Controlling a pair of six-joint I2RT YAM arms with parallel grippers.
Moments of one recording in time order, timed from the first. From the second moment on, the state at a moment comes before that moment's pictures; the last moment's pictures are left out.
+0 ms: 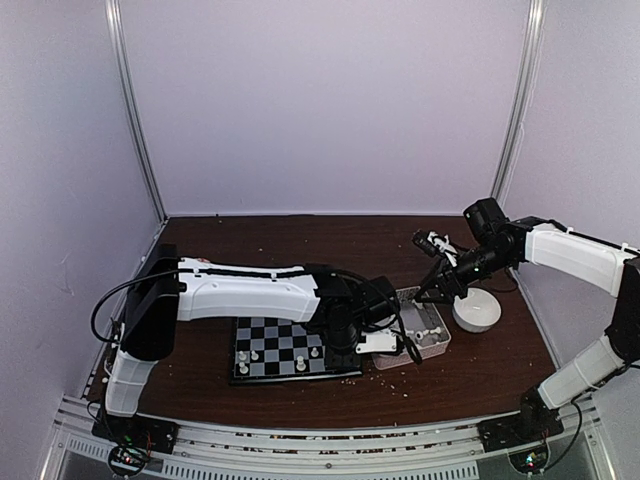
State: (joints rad) left arm -1.23 2.21 1.83 -0.94 -0.13 0.44; right arm 0.32 1.42 1.04 -0.68 -0.70 -0.49
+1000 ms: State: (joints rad) left arm -1.24 2.17 1.80 -0.93 -0.17 0.42; right arm 0.32 1.42 1.05 -0.71 -0.72 -0.50
